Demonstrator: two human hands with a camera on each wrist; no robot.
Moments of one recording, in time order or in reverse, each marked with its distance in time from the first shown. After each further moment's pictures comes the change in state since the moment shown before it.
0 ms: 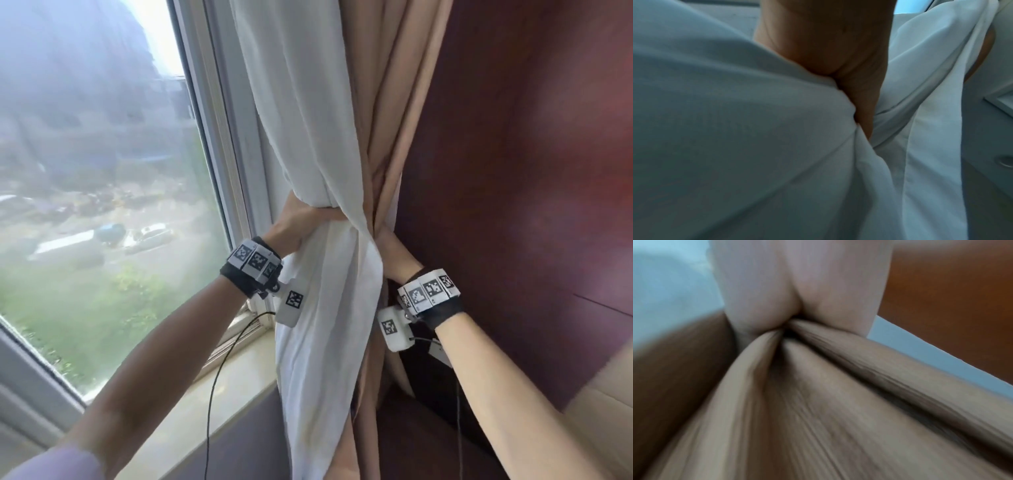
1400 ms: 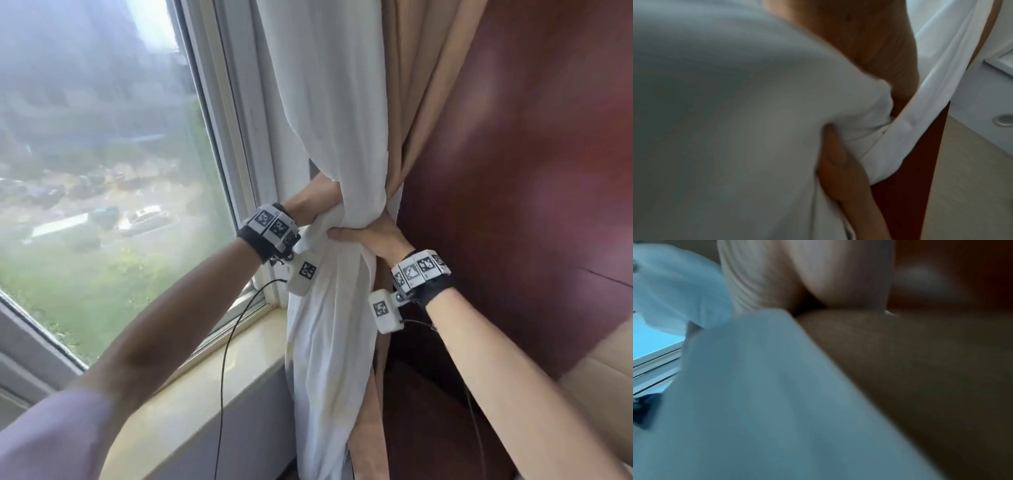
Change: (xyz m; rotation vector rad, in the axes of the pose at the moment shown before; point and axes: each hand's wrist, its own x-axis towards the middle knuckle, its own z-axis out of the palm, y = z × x) left_hand 0.011 -0.006 0.000 0.276 -0.229 0.001; right_hand 0.002 0.011 0.031 -0.042 0.113 0.120
